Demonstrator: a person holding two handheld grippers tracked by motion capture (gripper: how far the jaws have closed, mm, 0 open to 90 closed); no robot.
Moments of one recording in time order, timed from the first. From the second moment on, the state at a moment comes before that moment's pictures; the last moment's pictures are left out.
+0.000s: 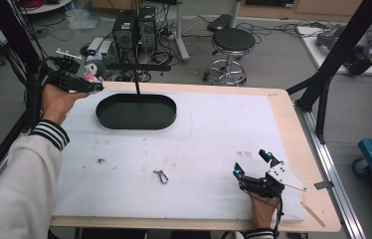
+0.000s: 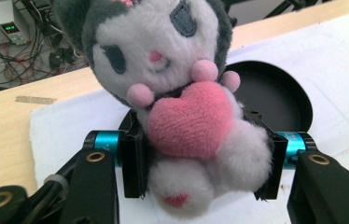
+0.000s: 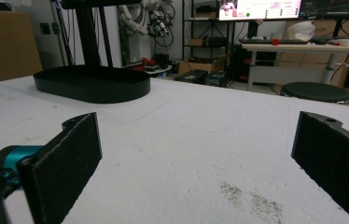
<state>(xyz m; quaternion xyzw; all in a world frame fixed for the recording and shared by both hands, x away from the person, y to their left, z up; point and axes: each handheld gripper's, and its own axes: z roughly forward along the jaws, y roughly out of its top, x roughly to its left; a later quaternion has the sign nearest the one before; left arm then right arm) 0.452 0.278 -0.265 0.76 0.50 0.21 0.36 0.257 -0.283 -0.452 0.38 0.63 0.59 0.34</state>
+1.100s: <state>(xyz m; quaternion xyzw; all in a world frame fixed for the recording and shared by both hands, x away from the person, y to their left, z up) 0.474 0.310 -0.284 0.75 0.53 0.22 0.34 0.256 -0.282 -0.452 0.38 0.63 0.58 0.34</state>
